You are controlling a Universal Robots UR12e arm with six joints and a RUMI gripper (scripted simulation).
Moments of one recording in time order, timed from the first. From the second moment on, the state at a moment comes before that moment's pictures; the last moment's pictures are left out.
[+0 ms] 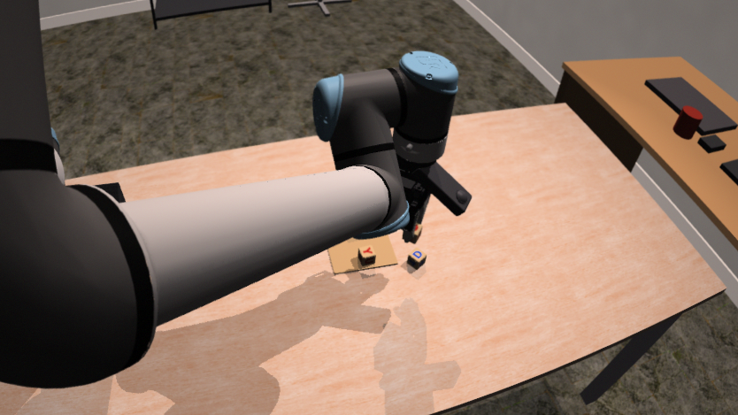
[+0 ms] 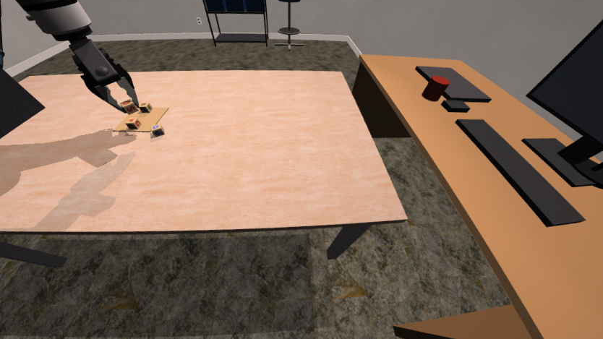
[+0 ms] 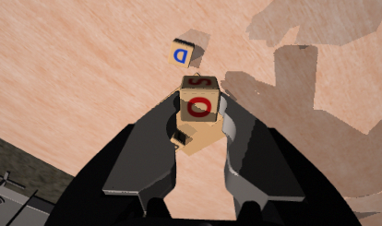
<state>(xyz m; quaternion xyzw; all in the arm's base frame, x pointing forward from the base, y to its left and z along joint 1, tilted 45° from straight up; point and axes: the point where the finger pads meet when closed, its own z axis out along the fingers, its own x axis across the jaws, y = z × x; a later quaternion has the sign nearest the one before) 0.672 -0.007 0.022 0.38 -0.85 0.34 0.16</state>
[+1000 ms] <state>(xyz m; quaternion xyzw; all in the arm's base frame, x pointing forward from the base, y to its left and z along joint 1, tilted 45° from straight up) 0.600 0.048 -0.029 0.09 -0.92 0.37 0.05</state>
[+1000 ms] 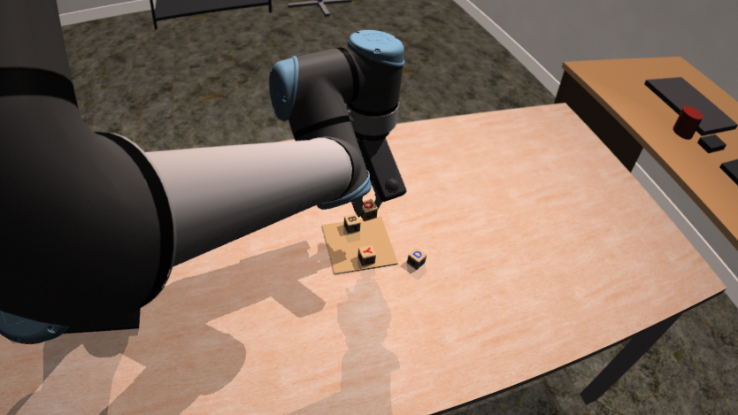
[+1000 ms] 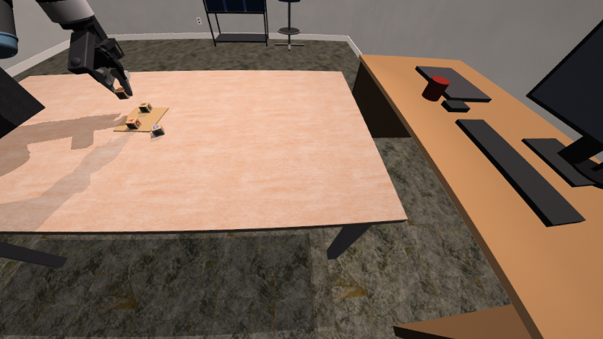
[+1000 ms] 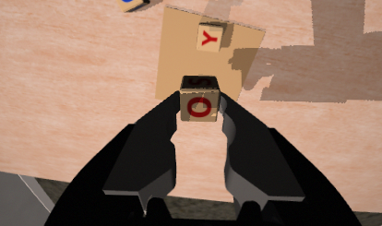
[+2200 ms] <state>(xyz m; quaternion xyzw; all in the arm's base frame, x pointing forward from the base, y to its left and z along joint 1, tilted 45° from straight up) 0.589 0.052 -0.039 0.05 -0.92 0.38 0.03</state>
